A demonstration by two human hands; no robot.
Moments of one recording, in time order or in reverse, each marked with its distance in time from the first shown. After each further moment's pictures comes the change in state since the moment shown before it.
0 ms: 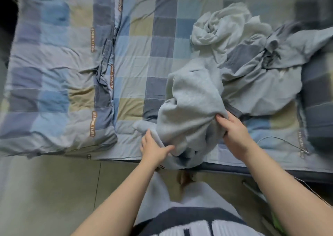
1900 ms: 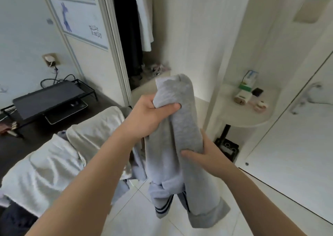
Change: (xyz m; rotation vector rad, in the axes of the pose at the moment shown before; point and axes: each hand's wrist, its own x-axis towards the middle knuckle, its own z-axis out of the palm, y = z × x) left_hand -0.753 -0.433 -0.053 0.936 -2.342 1.393; right_hand -0.800 0.475 0.515 0.639 2.164 -0.159
